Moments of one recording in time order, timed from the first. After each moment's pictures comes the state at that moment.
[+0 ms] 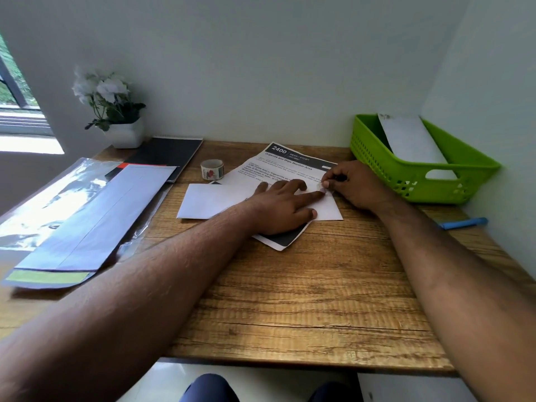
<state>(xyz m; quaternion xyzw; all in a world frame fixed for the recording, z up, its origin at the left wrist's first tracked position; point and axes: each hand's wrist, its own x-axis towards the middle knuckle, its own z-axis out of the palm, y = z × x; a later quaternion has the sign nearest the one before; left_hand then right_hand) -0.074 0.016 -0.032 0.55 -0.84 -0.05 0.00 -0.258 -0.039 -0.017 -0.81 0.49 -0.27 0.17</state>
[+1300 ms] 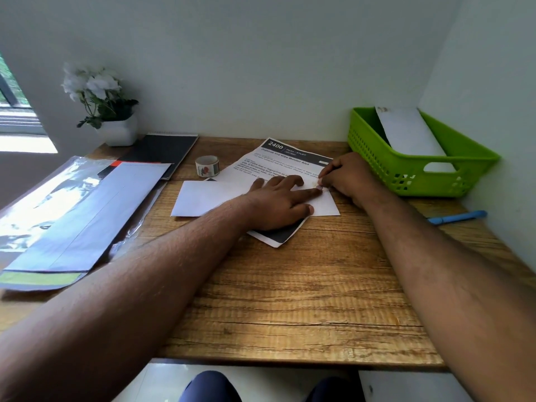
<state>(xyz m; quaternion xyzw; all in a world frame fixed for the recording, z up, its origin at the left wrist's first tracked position) -0.075 0.016 -0.031 0.55 -0.84 -0.05 -0.01 -0.241 -0.050 -0.022 -0.68 0.60 -0.34 0.25</state>
